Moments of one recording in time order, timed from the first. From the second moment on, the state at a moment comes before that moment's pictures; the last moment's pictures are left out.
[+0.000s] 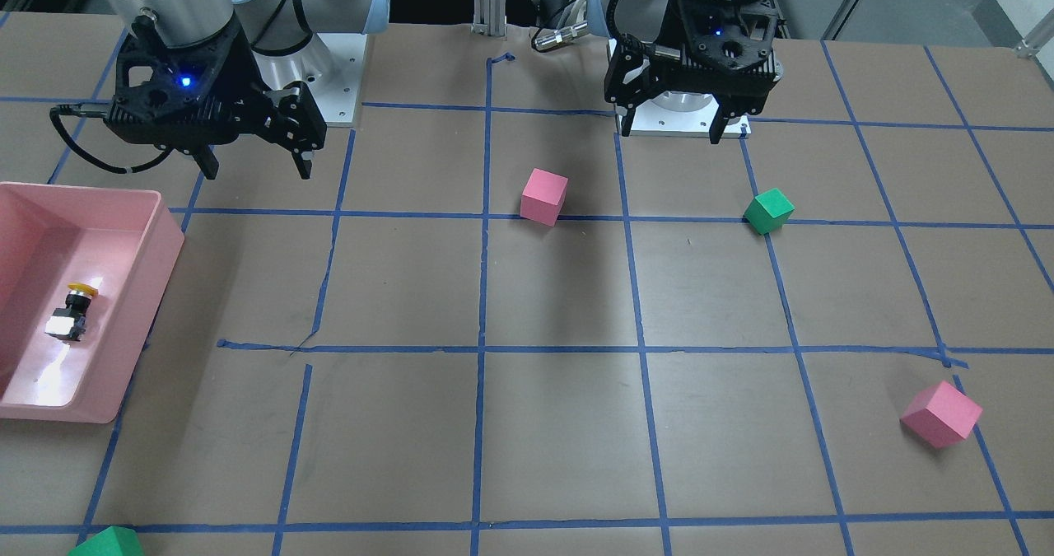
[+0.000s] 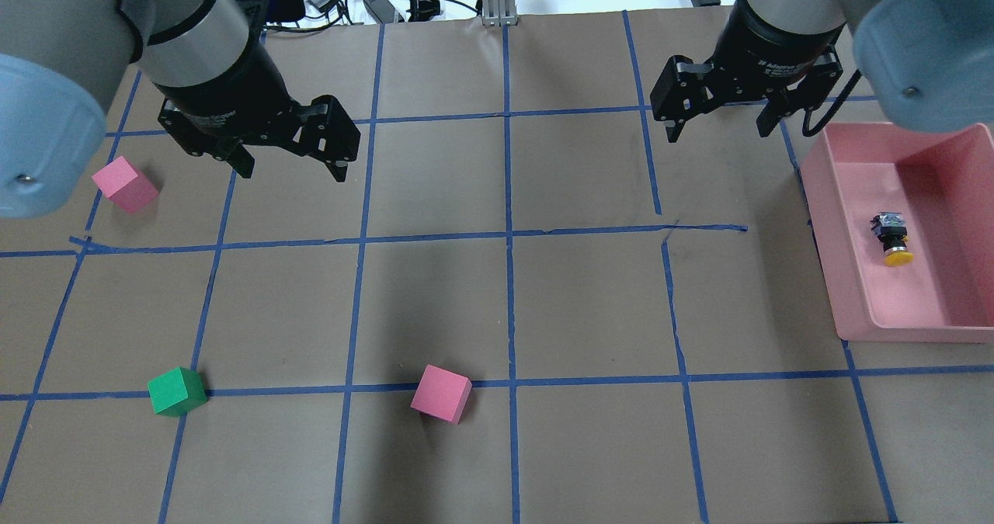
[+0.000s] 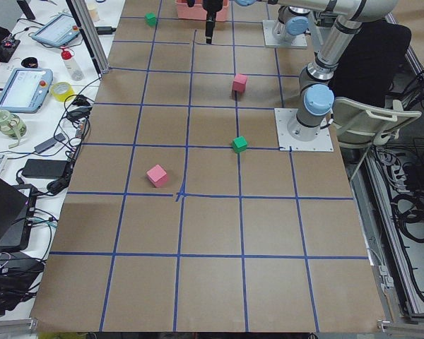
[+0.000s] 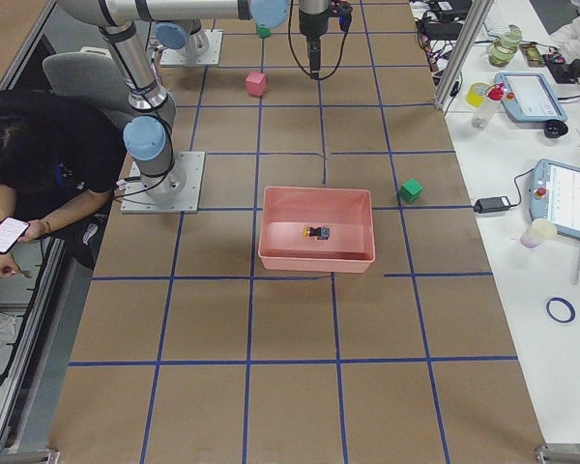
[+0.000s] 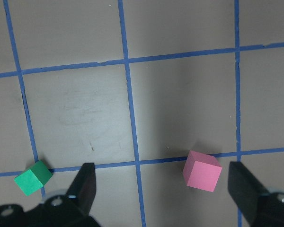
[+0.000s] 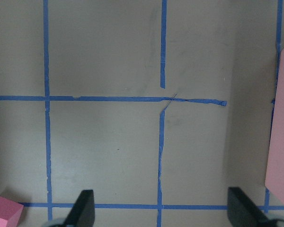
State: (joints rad) left arm -1.68 -1.49 -1.59 -1.58 1.59 -0.03; right arm 1.61 -1.59 1.59 -1.63 -1.56 0.02
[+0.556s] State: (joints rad) left arm -1.68 -1.49 -1.59 -1.58 1.59 -0.03; right arm 1.60 -1.59 1.59 -1.64 -1.56 0.01
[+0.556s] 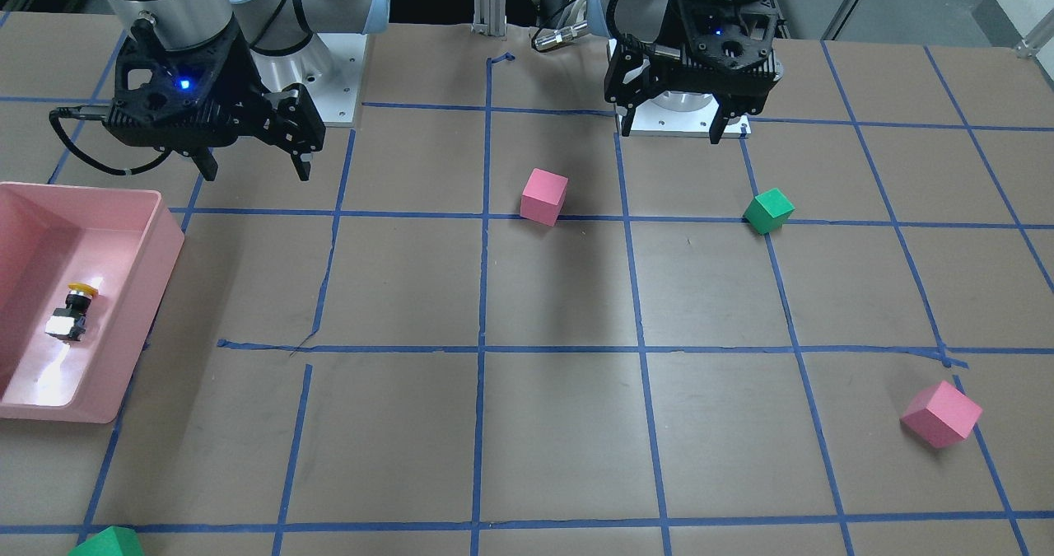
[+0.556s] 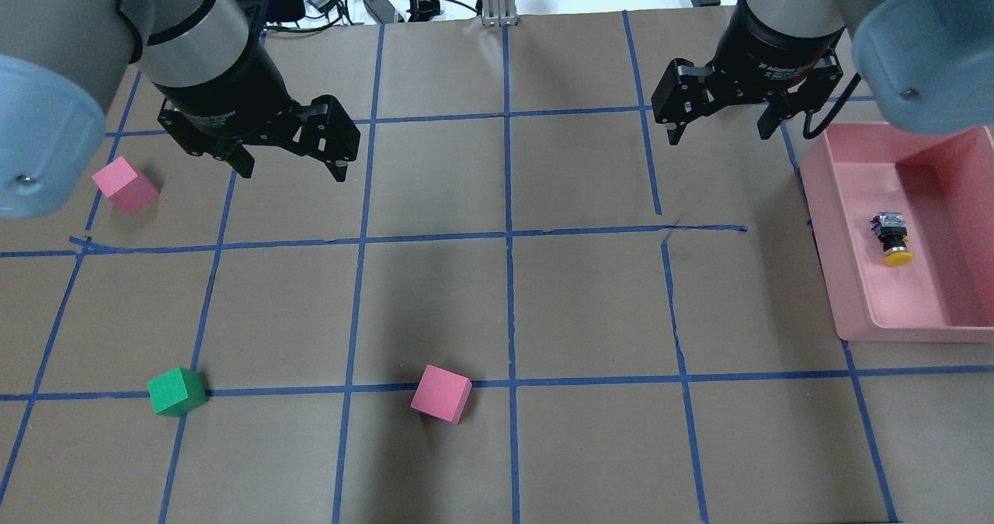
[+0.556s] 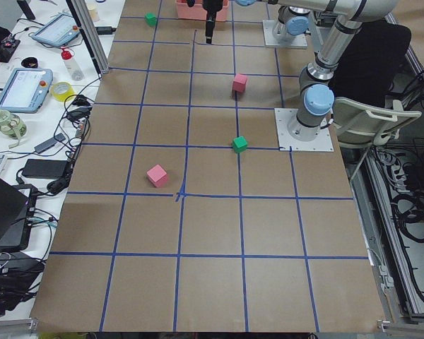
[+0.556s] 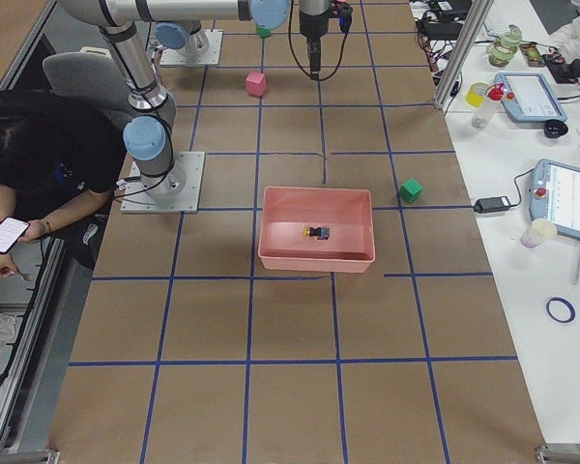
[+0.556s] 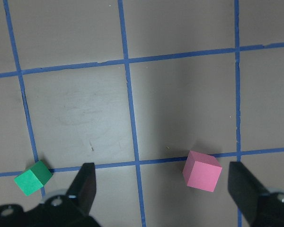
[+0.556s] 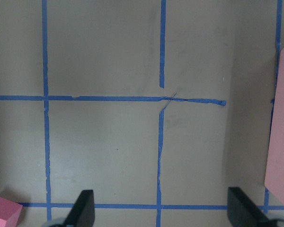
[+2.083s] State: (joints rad) left arm -1.68 -1.49 -1.59 -1.58 1.59 -0.03; right arm 1.00 -1.32 1.75 -2.03 -1.59 -0.54
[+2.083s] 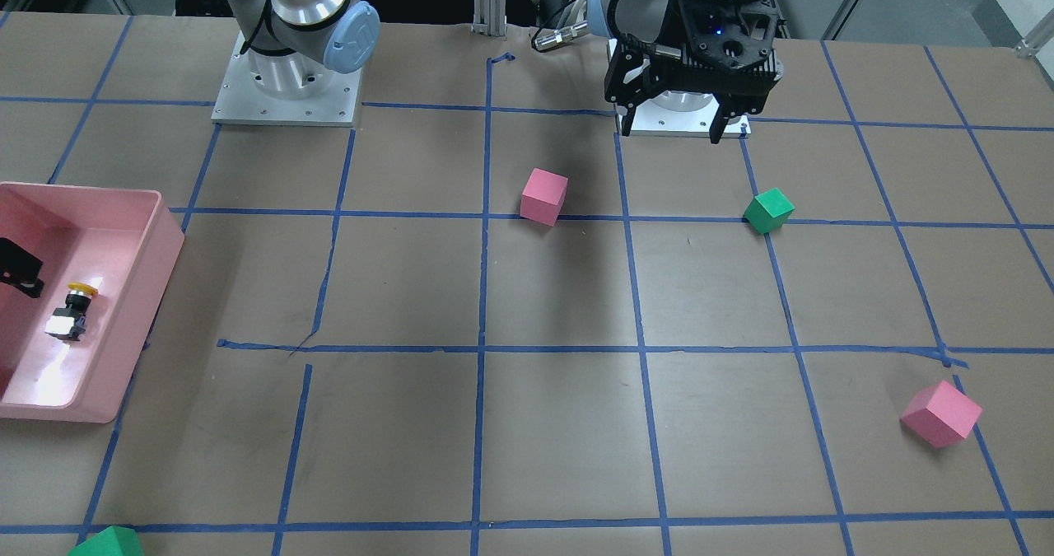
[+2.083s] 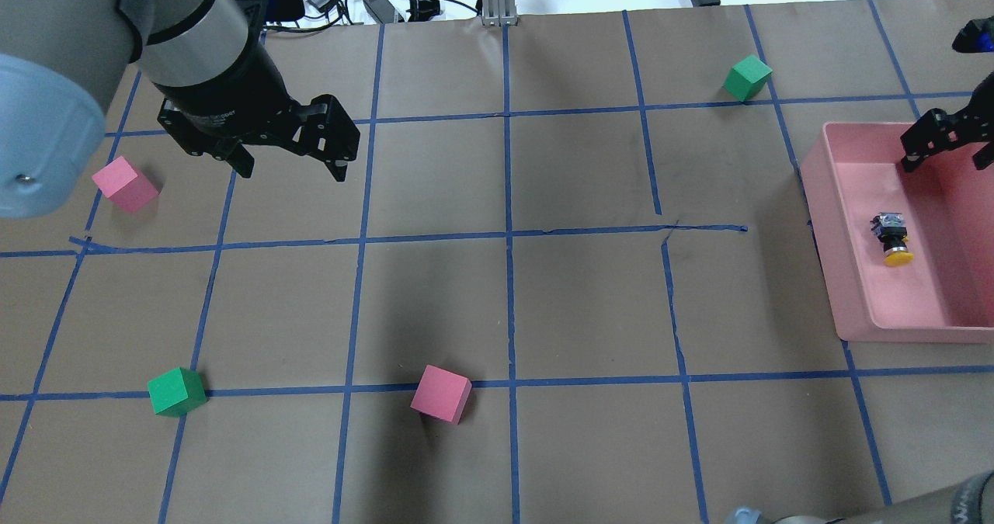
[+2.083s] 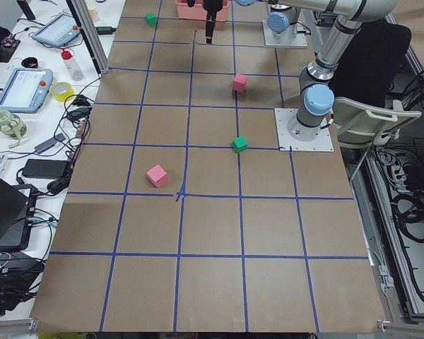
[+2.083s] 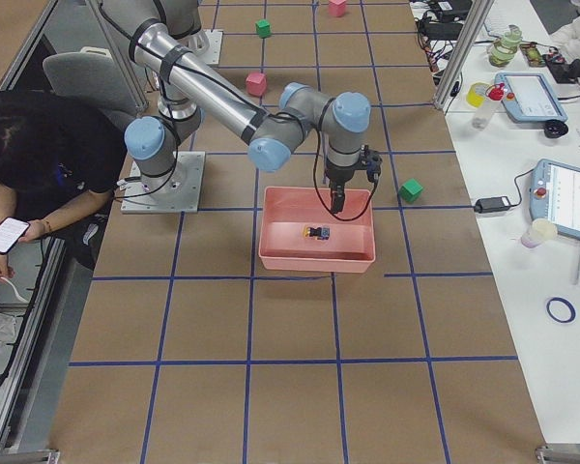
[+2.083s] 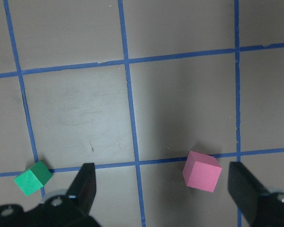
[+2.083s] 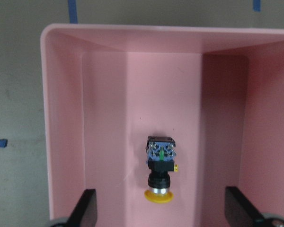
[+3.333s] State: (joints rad) left arm -1.64 -1.51 -1.54 -1.61 1.58 -0.03; right arm 0.97 -1.24 1.88 -2.21 -1.59 -0.56
